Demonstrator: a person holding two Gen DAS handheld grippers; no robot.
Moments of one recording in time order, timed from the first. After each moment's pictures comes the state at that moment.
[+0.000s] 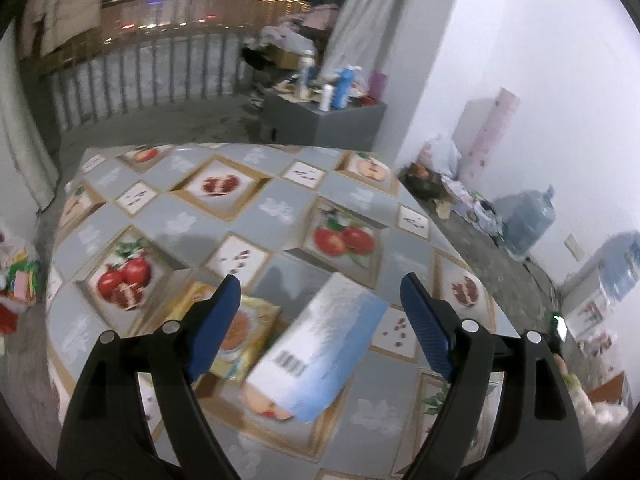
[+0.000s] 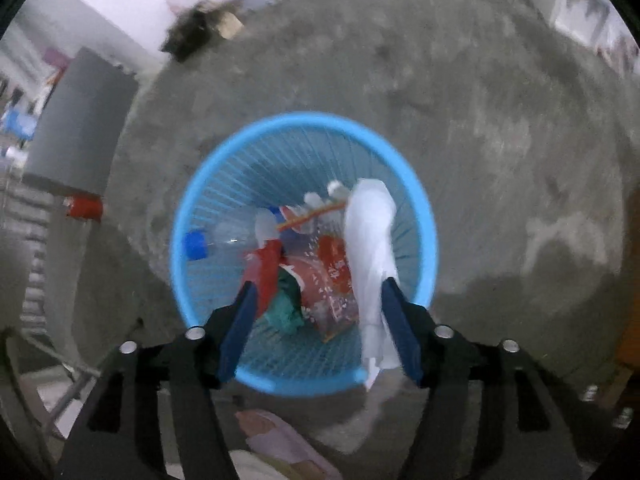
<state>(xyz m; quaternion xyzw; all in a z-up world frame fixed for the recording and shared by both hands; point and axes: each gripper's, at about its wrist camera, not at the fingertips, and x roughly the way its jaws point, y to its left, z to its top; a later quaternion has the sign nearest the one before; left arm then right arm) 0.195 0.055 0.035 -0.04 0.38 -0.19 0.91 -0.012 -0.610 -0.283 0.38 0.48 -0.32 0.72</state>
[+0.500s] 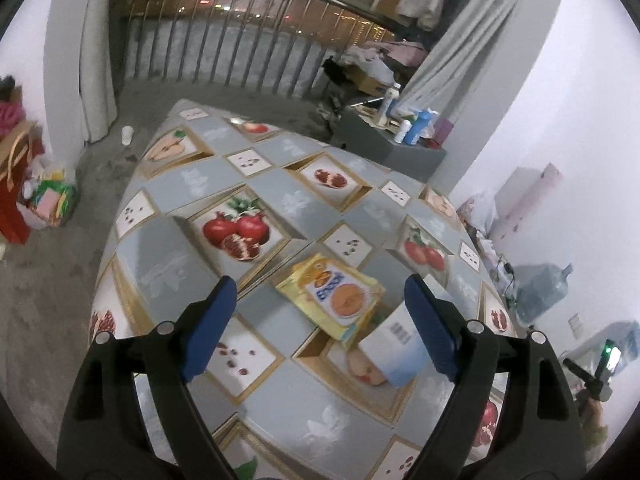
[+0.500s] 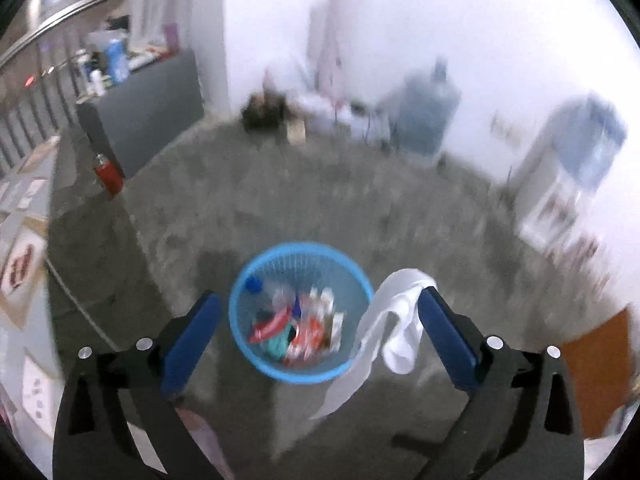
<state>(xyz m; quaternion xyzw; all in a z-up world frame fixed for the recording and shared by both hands) 0.166 0.187 0.013 -0.16 0.36 -0.10 0.91 0.009 -0.451 -0.059 0.05 0.40 -0.34 0.85</state>
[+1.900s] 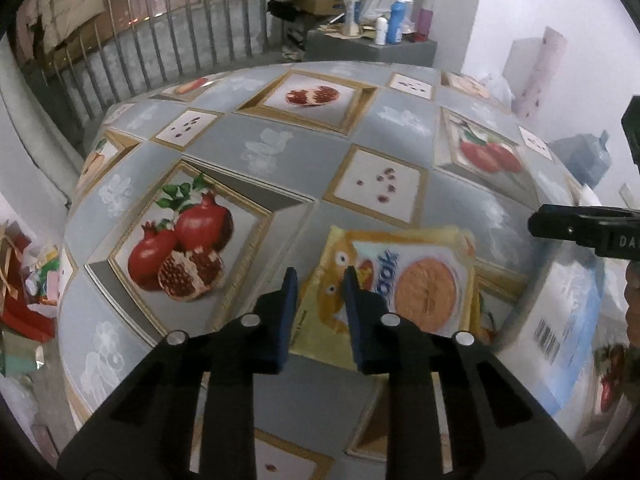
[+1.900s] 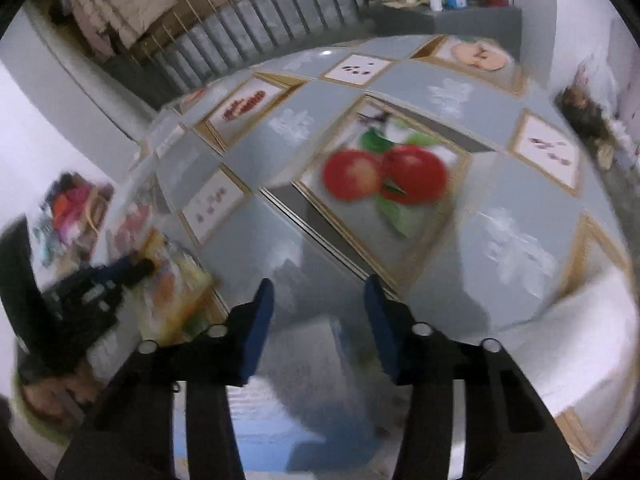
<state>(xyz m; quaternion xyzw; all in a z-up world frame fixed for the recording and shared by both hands) 0.261 0.119 -0.087 0.05 0.44 -0.15 0.88 0.238 -0.133 -0.103 0.10 0.51 0.10 0.85</state>
